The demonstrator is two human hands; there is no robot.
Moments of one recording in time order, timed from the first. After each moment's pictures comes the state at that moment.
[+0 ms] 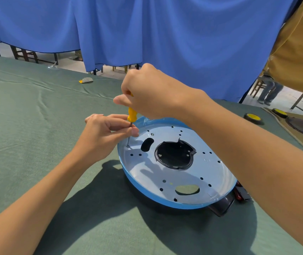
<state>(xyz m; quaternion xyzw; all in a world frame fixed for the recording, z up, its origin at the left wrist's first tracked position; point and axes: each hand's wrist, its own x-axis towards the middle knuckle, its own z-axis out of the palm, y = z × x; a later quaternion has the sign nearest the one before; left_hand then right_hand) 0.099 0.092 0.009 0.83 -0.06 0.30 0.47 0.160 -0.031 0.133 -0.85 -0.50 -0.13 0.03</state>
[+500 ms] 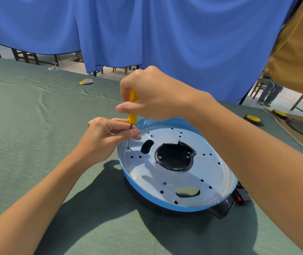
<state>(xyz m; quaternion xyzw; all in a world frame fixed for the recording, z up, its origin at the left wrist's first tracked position) 0.100 0.094 0.007 0.82 -0.07 0.26 0.51 0.161 -0.037 0.136 -0.84 -0.54 -0.10 0.05</state>
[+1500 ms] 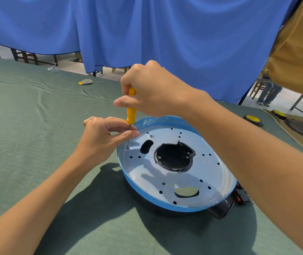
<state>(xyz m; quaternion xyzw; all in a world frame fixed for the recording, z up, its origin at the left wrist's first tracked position) 0.098 0.091 0.008 0.83 -0.03 0.30 0.47 0.167 -0.031 0.136 -0.84 -0.52 -0.13 0.06</state>
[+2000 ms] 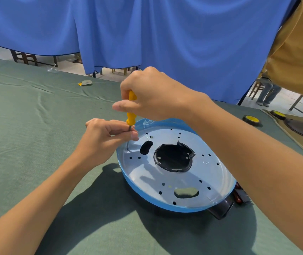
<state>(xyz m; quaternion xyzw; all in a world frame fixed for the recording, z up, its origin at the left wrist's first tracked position) 0.101 0.093 0.006 0.83 -0.04 0.30 0.47 0.163 -0.034 0.135 -0.84 -0.52 -0.12 0.05</state>
